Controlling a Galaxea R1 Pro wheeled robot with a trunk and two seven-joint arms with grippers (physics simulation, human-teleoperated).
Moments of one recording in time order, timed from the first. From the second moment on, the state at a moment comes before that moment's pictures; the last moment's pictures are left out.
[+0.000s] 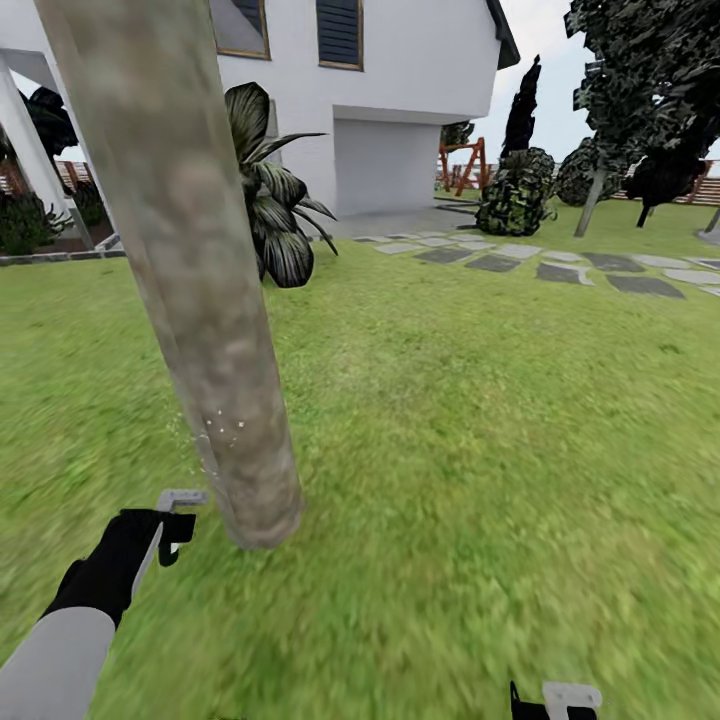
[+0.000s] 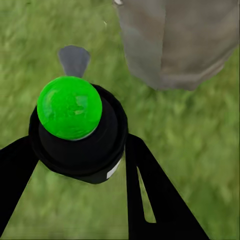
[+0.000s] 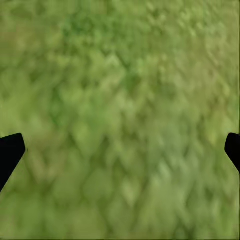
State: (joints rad) left arm -0.67 0.16 0.20 -0.81 -0.24 0.66 -0.13; right arm -0.36 -0.08 0.03 -0.11 0.03 -0.55 -0.21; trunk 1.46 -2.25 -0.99
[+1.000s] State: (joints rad) left arm -0.67 0.09 0.19 -0.52 -0.24 0.40 -0.07; right arm -0.36 -0.08 0.03 -0.11 0.03 -0.55 -0.21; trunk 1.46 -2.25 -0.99
